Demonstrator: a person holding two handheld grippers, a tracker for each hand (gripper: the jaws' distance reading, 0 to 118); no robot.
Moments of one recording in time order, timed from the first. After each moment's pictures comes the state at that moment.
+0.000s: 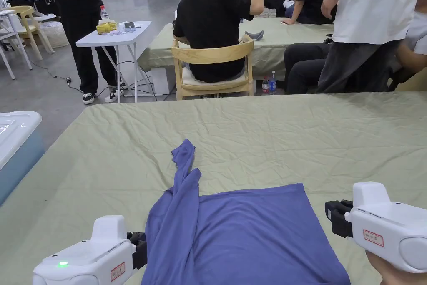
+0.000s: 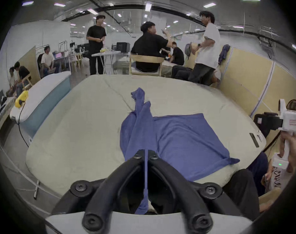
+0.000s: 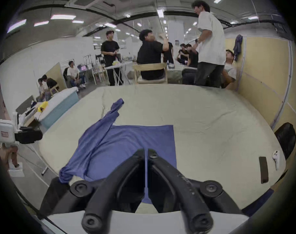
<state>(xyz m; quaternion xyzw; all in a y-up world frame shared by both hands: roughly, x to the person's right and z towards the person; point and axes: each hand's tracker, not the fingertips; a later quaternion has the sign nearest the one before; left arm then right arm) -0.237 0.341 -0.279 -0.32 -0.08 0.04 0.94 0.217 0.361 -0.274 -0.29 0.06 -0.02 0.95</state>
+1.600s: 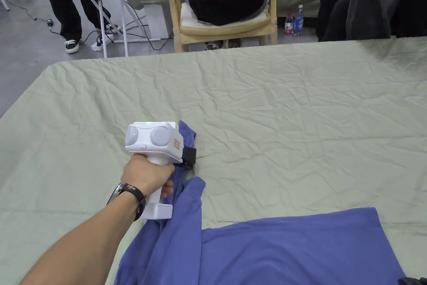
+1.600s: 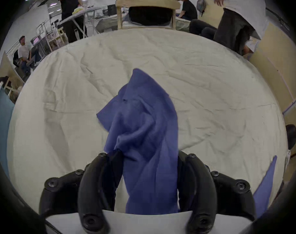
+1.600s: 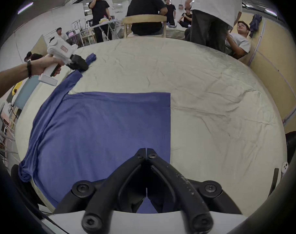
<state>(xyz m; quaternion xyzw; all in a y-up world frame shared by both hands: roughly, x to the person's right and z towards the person) -0.159 0.154 -0.843 -0.51 -0.07 -0.01 0.86 0.252 0.202 -0.489 -0.47 0.05 0.02 0.88</state>
